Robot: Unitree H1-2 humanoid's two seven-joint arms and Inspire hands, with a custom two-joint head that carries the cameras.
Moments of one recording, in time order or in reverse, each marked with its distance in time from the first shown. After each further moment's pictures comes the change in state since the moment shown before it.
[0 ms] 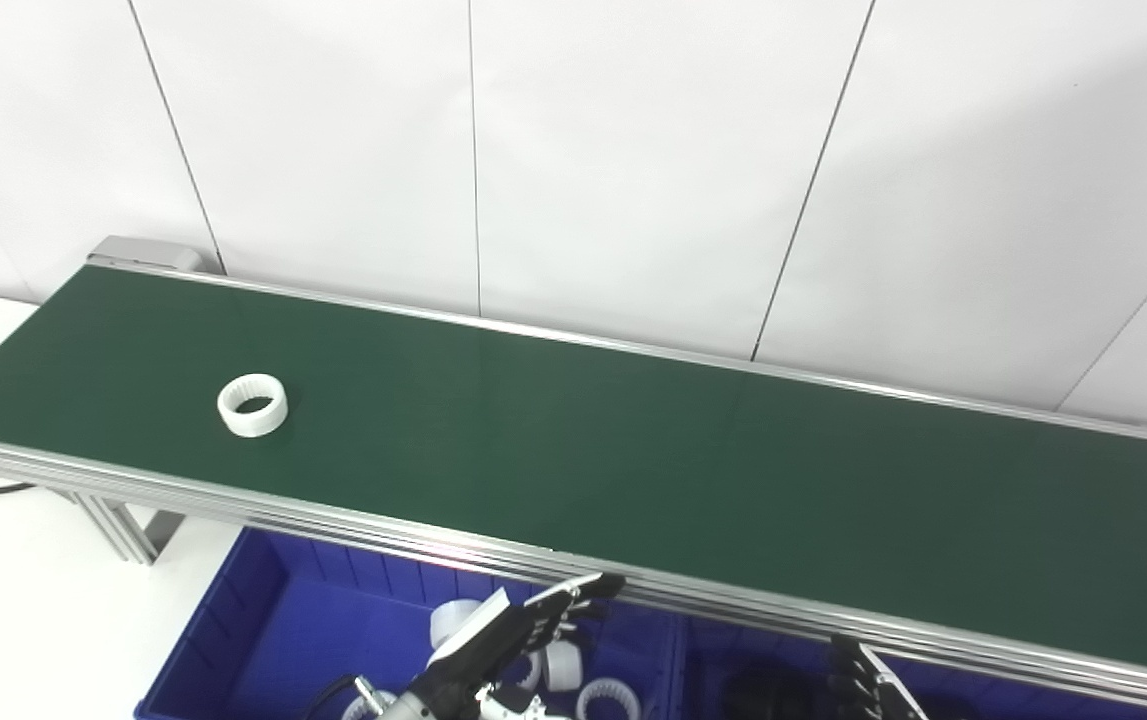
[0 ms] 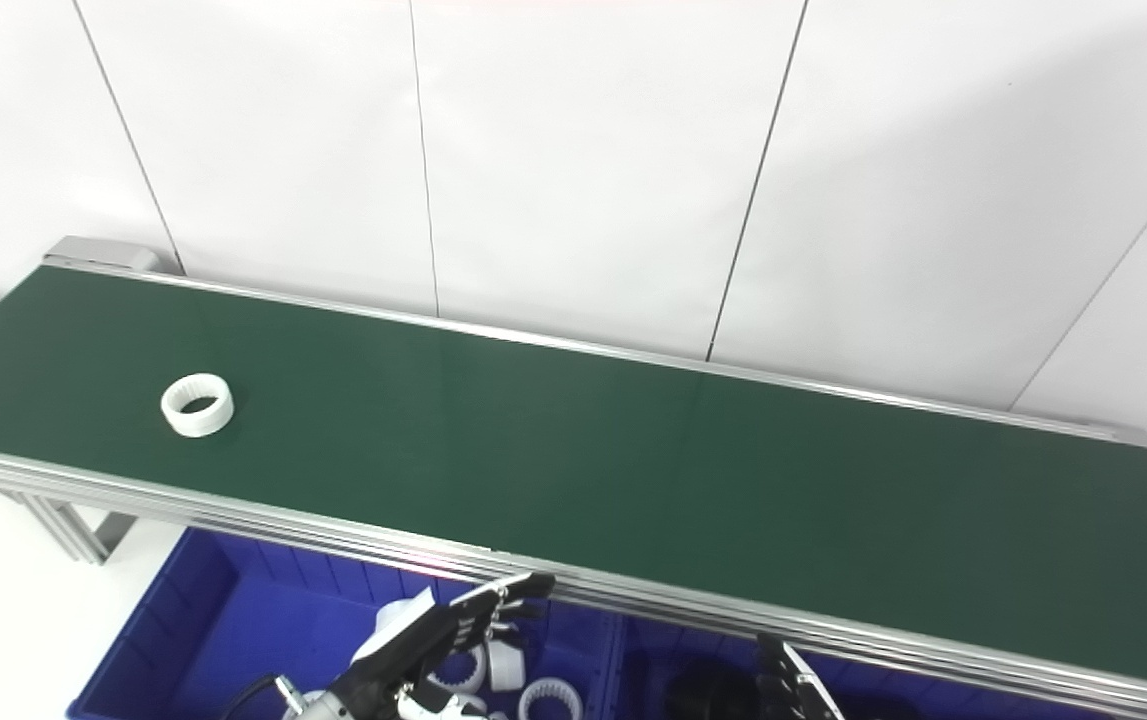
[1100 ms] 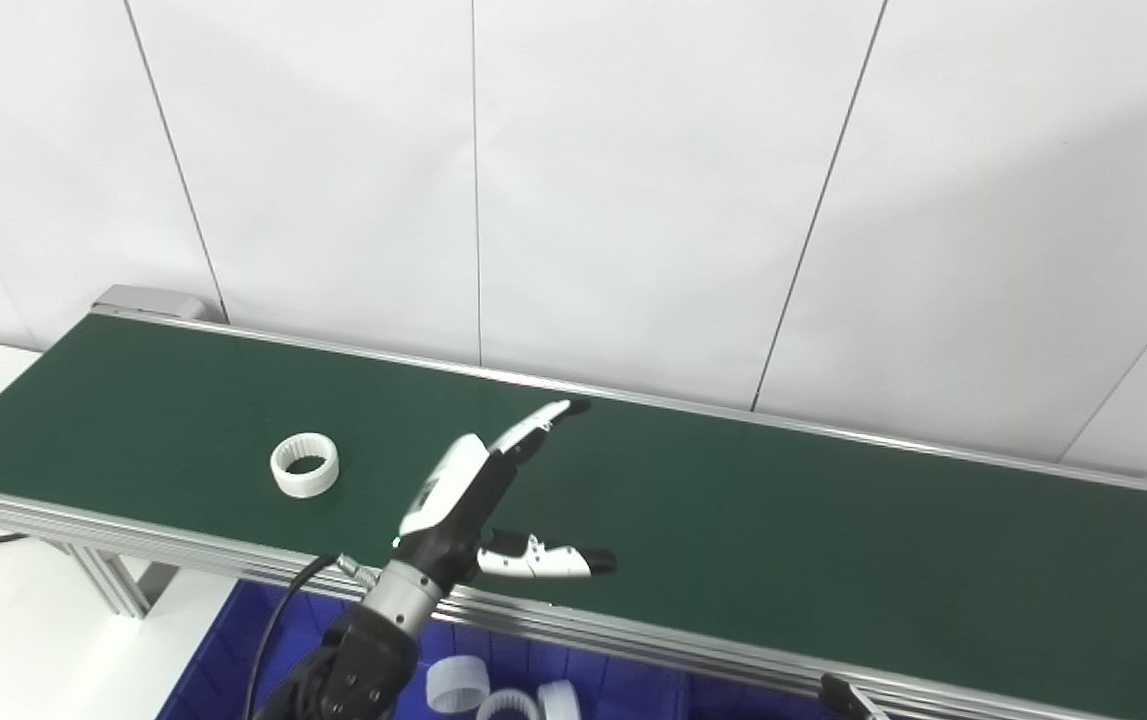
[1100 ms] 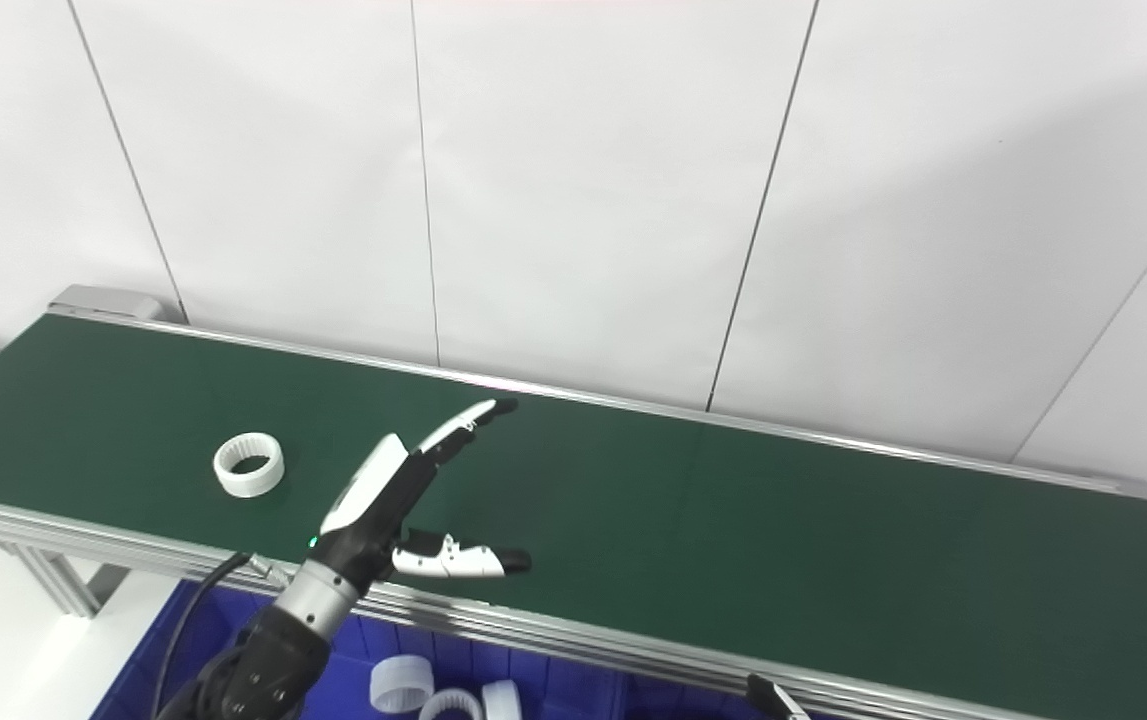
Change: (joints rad) left arm -0.234 -0.001 0.130 -0.134 0.444 0.191 0.266; right arm -0.035 0.028 0.003 0.038 -0.004 0.000 -0.020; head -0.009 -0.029
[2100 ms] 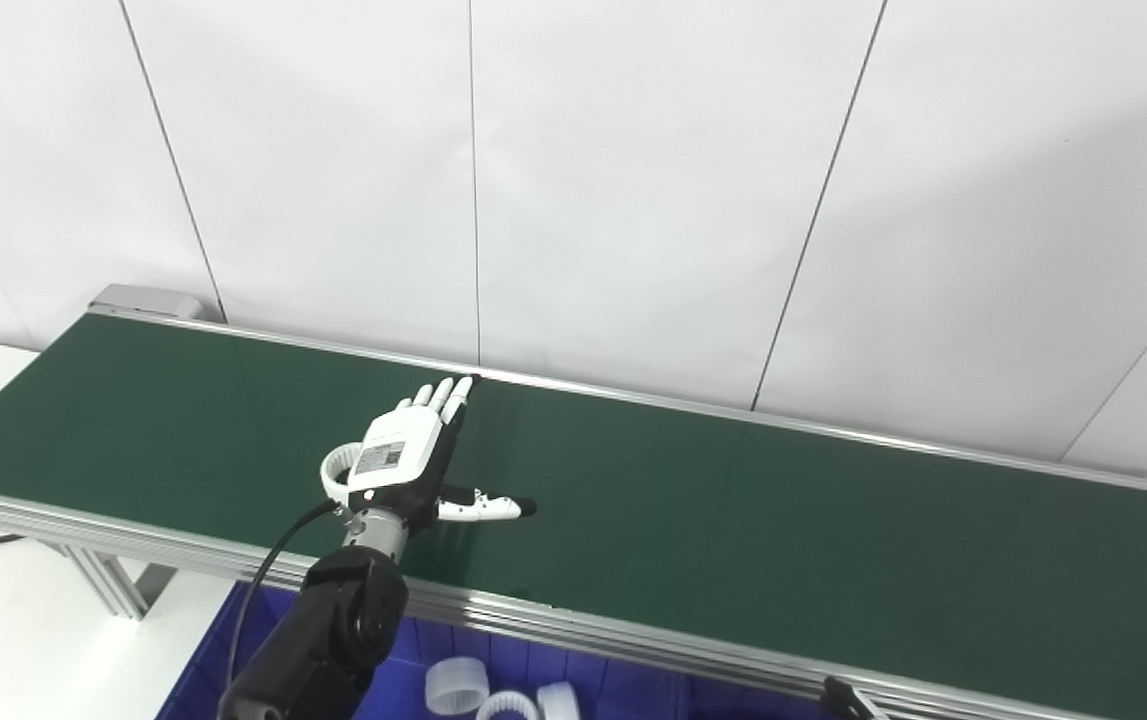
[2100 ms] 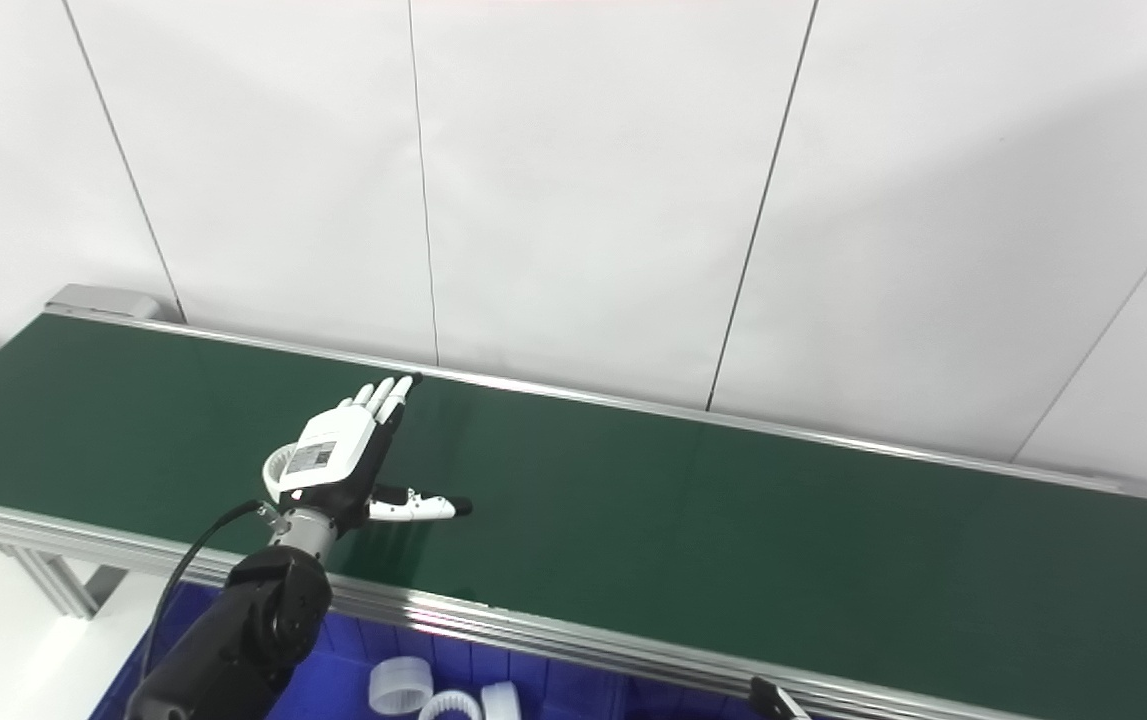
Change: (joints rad) left arm -0.198 0.099 -0.079 0.390 0.279 0.254 0.237; right arm -0.003 -0.001 0.002 0.015 0.004 -0.002 -0.005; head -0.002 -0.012
